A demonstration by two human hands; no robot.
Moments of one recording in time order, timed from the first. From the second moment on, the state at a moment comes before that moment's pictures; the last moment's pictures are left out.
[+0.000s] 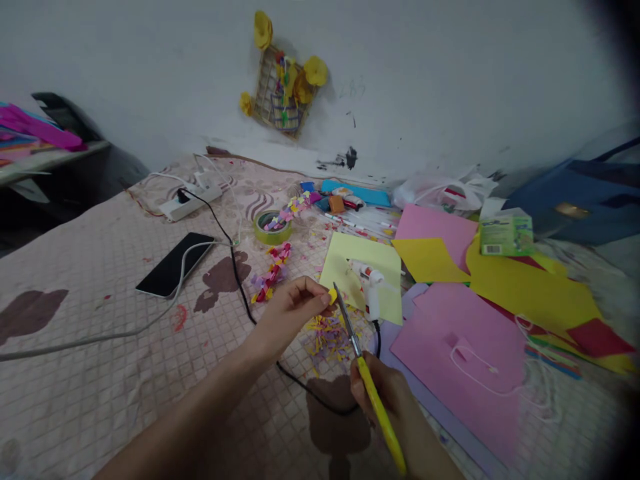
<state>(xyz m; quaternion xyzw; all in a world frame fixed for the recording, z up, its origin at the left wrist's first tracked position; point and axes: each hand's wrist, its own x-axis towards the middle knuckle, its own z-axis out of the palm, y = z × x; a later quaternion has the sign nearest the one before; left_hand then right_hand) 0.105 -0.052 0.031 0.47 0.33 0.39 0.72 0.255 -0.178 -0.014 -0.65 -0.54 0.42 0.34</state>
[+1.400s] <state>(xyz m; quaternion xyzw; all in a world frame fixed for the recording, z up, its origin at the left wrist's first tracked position) 0.109 -0.070 0.032 0.77 0.17 0.24 0.57 0.257 -0.167 -0.019 -0.48 -0.37 0.54 0.58</state>
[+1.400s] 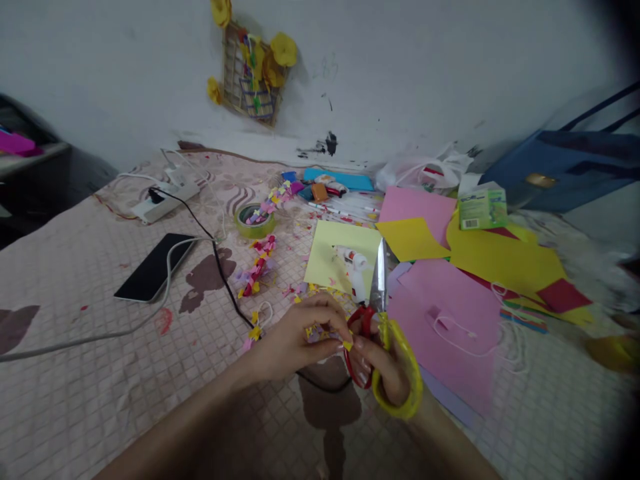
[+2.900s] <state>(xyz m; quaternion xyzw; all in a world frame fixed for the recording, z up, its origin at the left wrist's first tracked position) 0.103 -0.057 0.034 0.50 0.37 0.37 0.69 0.237 -0.162 0.005 -0.64 -0.29 0.60 0.38</state>
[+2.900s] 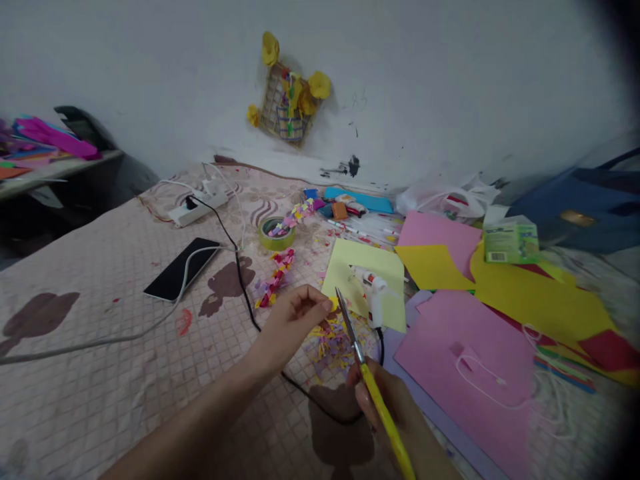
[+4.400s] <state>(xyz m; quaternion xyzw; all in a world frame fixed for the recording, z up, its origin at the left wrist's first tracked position) 0.106 -0.061 0.033 0.51 0.38 0.39 0.67 0.255 -0.177 -0.006 -0.64 -0.53 0.44 0.34</state>
